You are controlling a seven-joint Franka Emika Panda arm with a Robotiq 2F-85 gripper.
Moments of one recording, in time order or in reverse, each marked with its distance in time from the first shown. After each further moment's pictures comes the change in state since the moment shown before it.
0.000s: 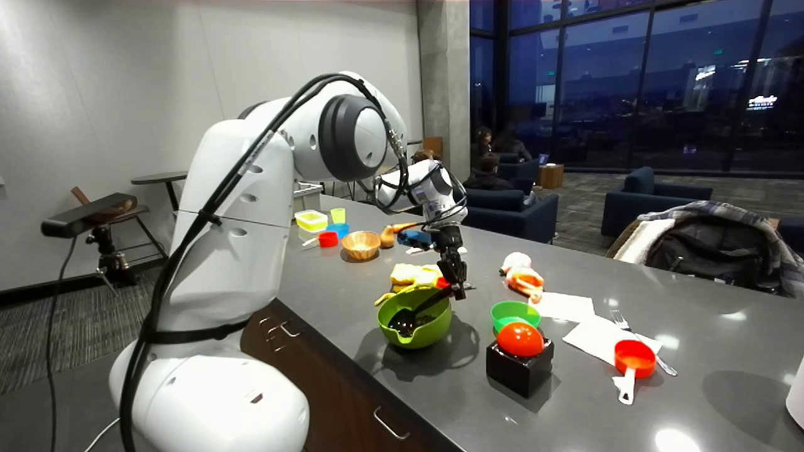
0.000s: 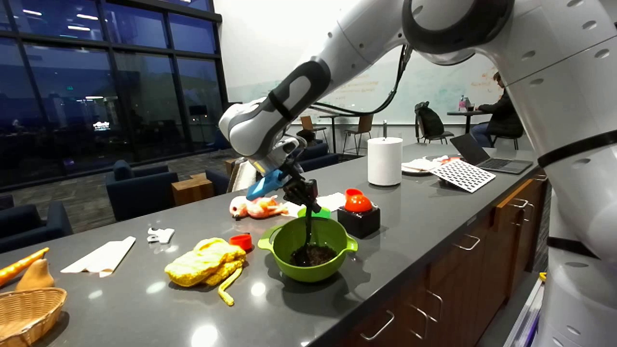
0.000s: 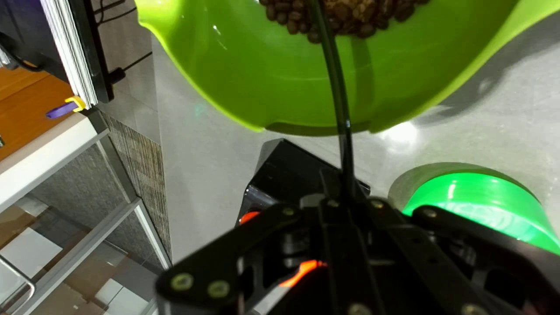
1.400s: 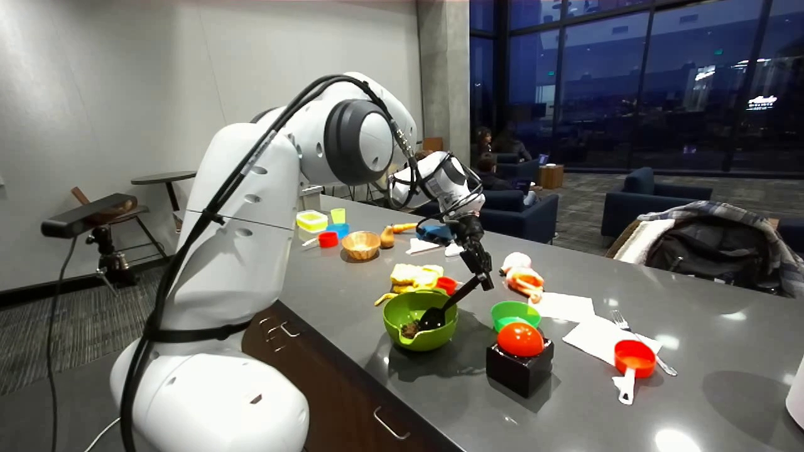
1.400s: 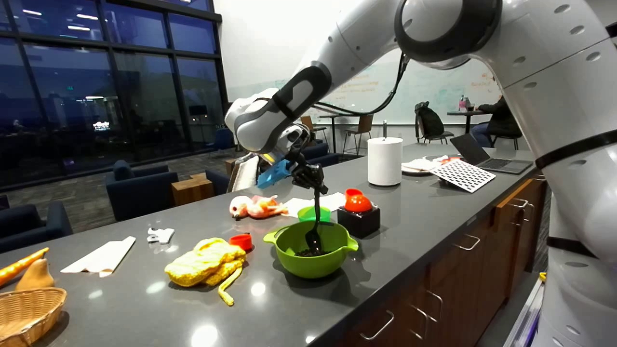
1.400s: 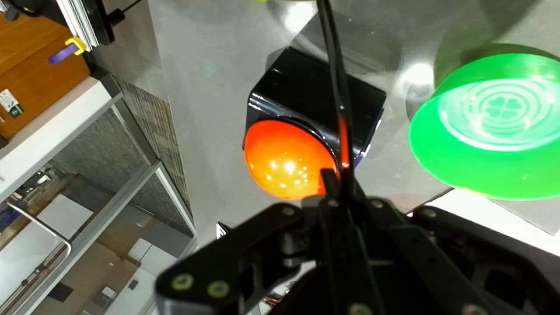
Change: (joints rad) arm -0.008 0.030 -0.047 0.090 -0.123 -0.075 -0.015
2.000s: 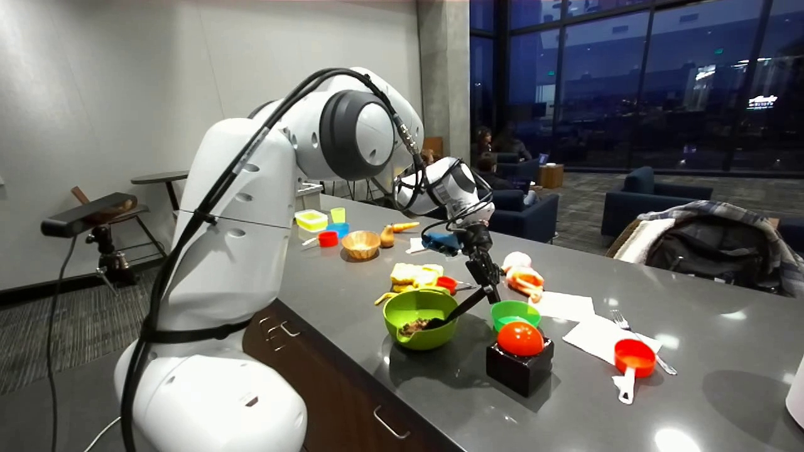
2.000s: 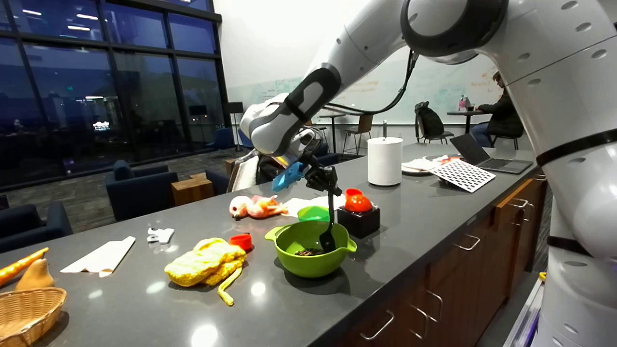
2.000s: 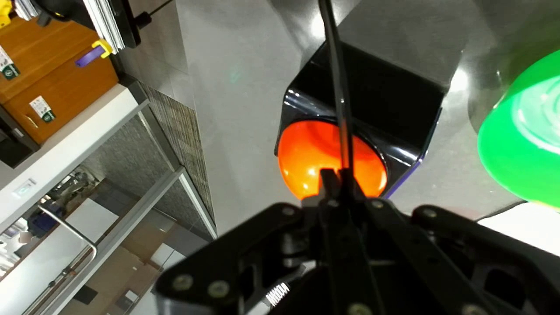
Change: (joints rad) arm -0.041 -0.040 -0.010 -0.093 0.009 0.006 0.002
